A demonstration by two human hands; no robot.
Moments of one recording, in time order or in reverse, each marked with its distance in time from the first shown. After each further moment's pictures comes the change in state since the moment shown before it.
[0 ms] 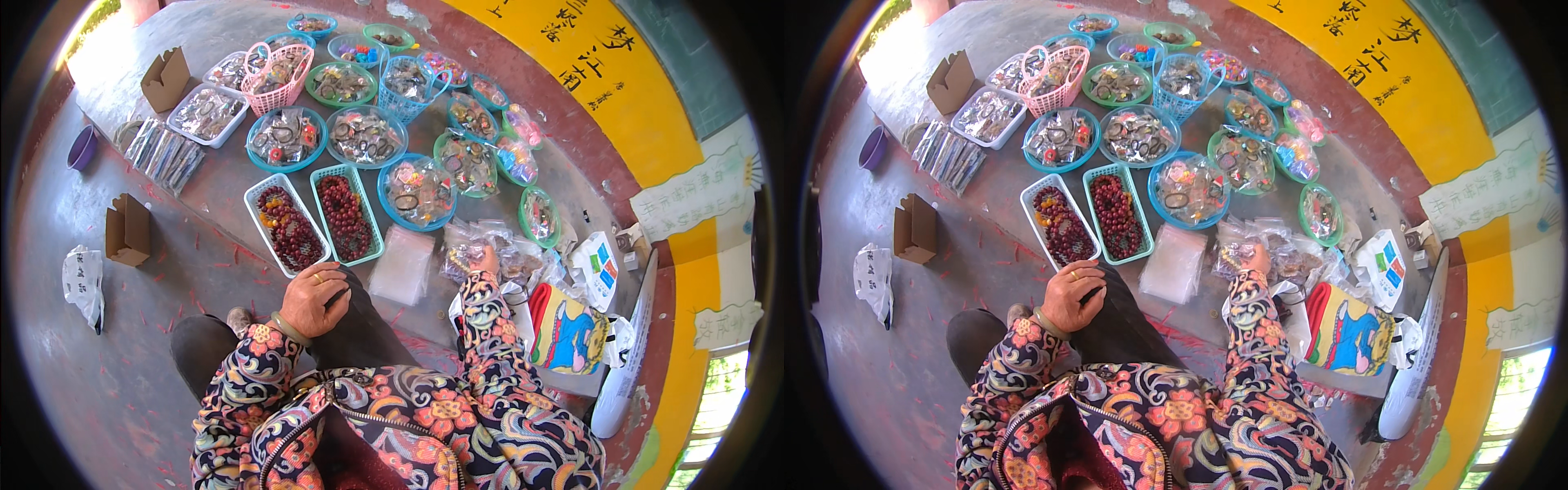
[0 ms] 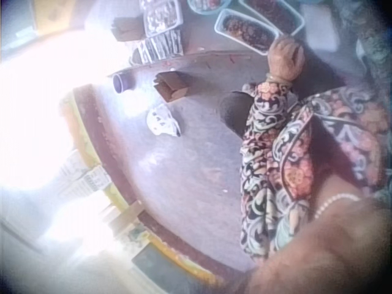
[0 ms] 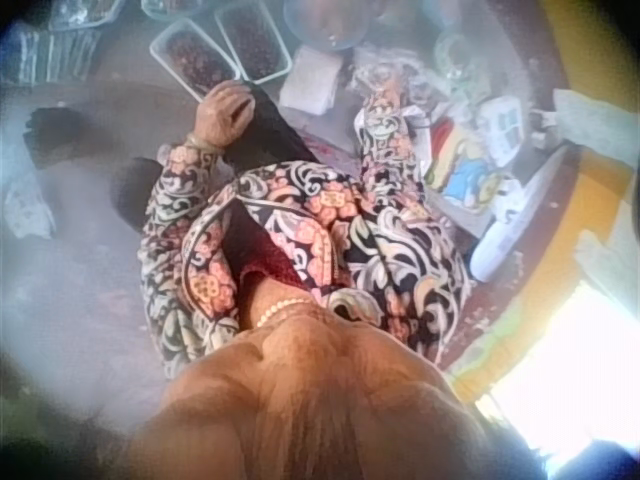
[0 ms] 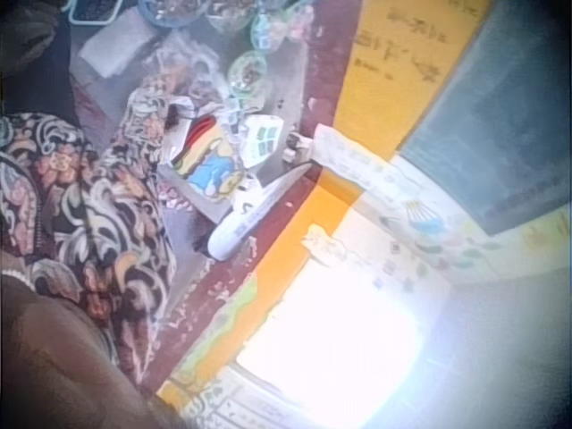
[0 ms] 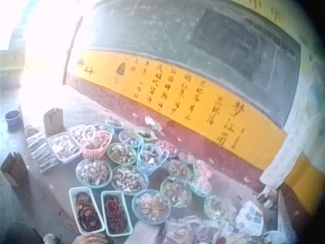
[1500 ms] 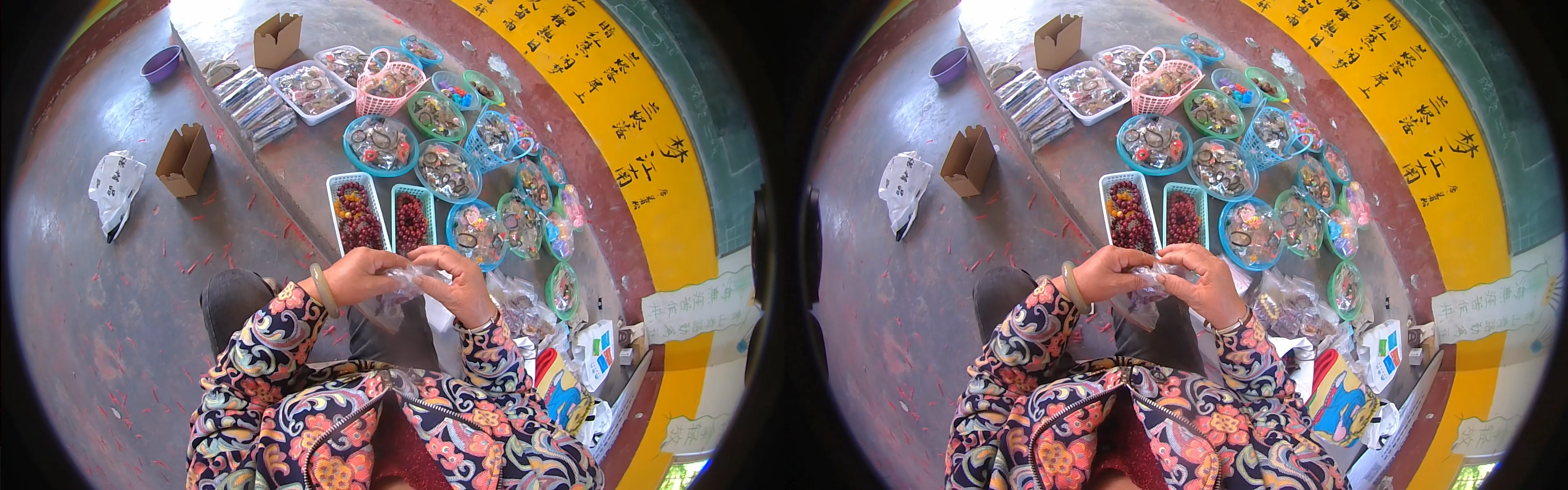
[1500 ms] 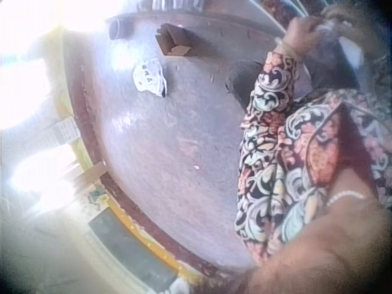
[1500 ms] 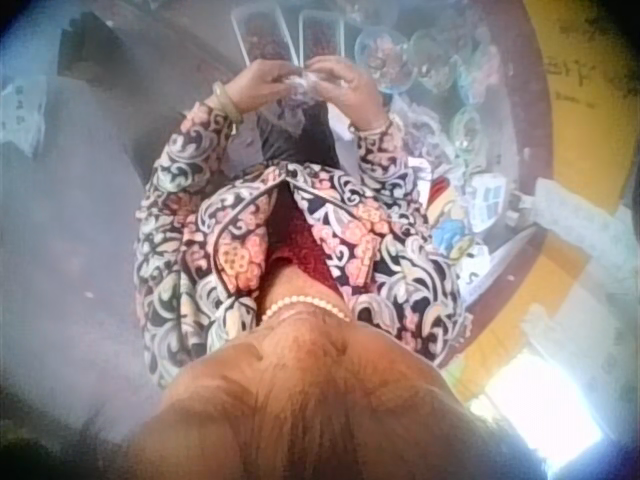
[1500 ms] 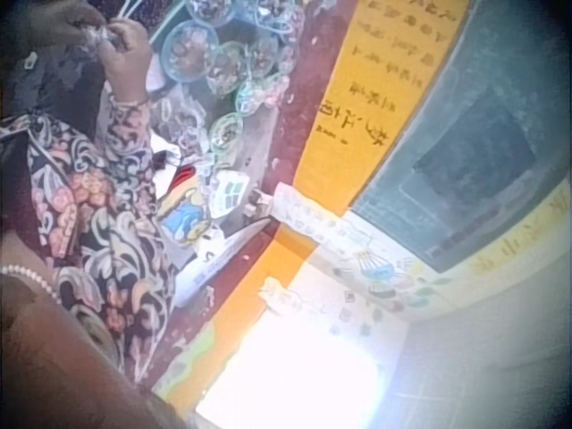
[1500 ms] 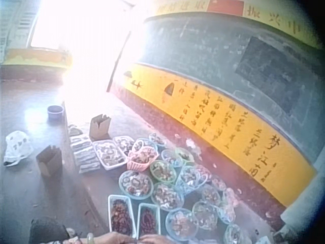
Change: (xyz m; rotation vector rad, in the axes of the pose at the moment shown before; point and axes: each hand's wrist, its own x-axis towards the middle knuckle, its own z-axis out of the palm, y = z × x) left_hand -0.010 0.005 -0.090 -0.663 -0.203 -0.479; right_hand -0.097 -0.458 -0.062 0.561 -0.952 -0.568
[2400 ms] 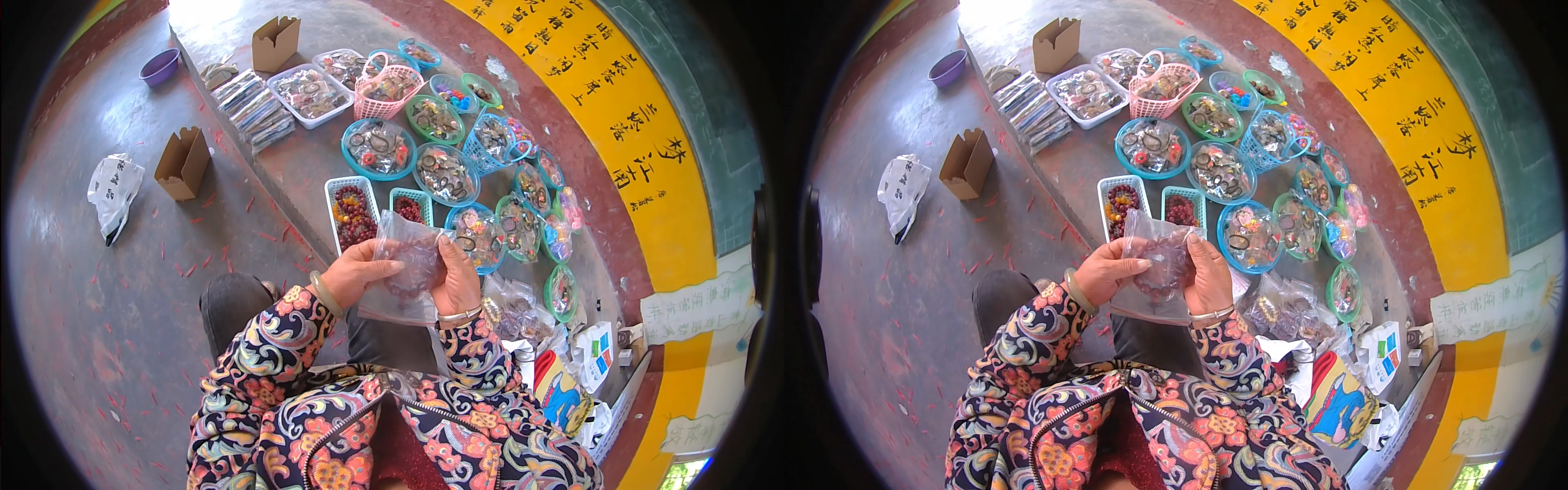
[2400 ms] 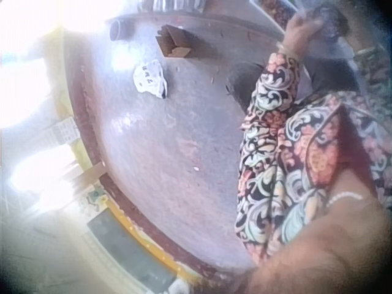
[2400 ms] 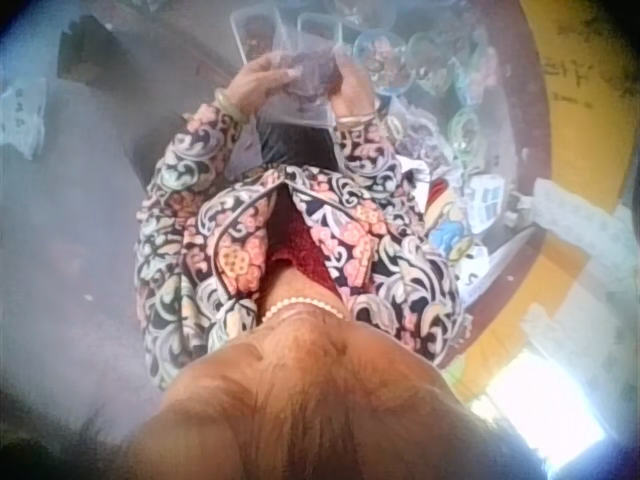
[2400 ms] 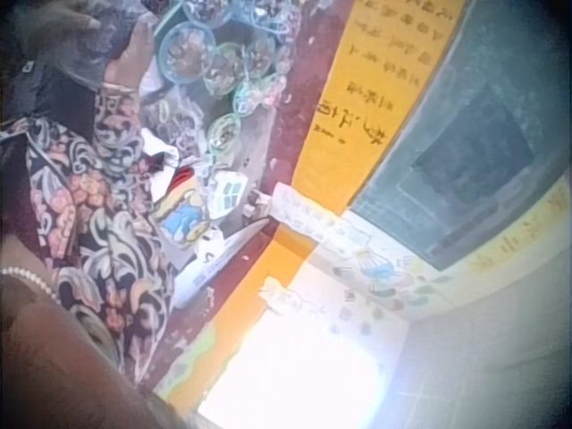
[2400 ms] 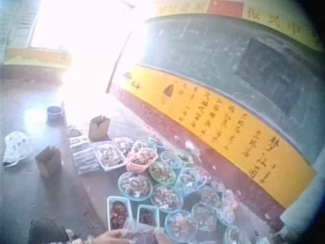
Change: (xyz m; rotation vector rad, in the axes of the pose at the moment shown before) left_hand 0.007 -0.021 0.013 -0.922 0.220 -0.079; right_hand 0.015 0.029 0.025 1.100 0.433 0.331
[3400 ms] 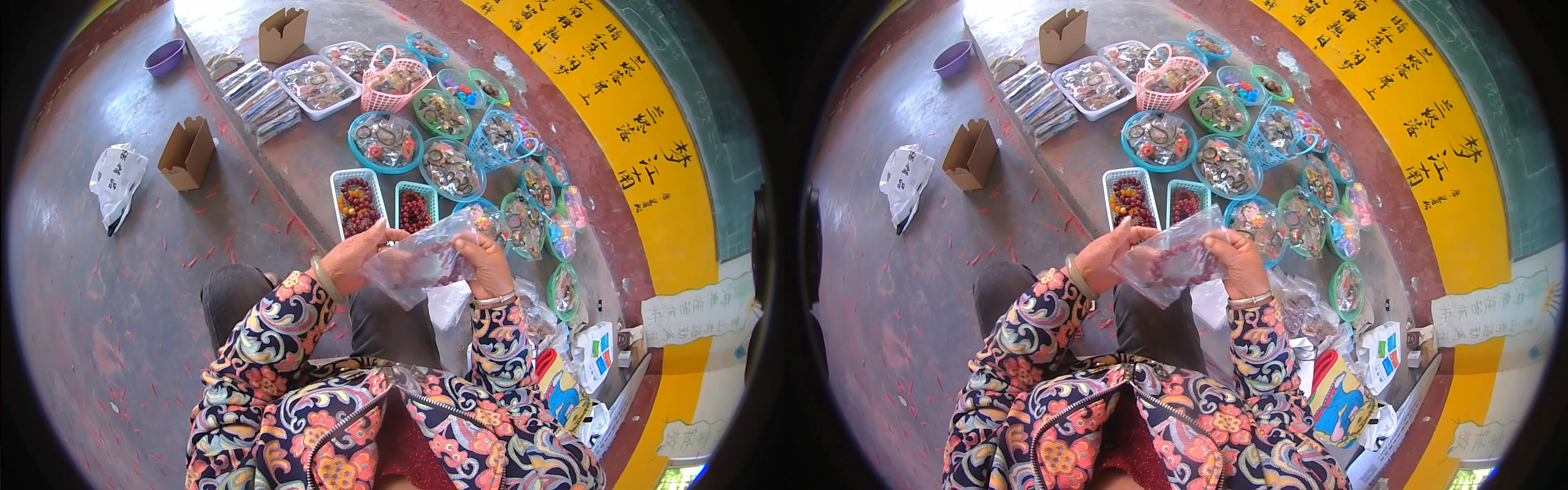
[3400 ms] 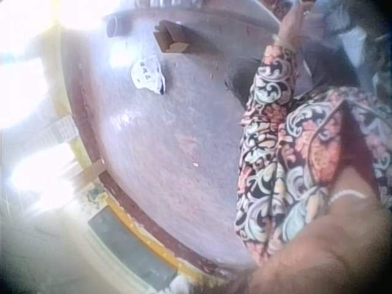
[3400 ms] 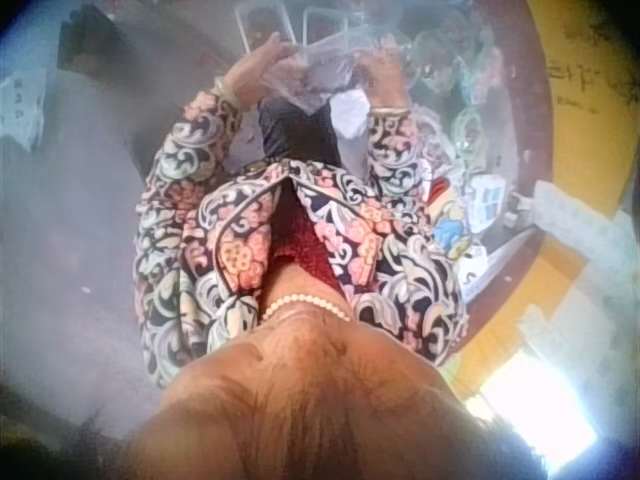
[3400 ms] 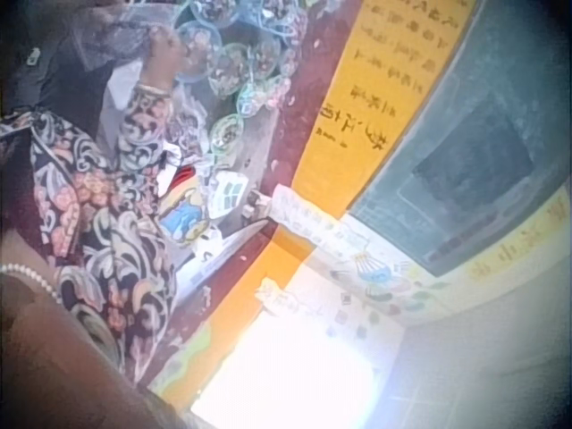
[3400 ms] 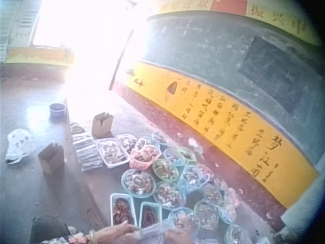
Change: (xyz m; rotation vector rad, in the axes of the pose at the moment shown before) left_hand 0.006 0.007 -0.017 -0.183 -0.168 -0.189; right_hand 0.012 -0.039 -0.042 -0.383 -0.086 0.043
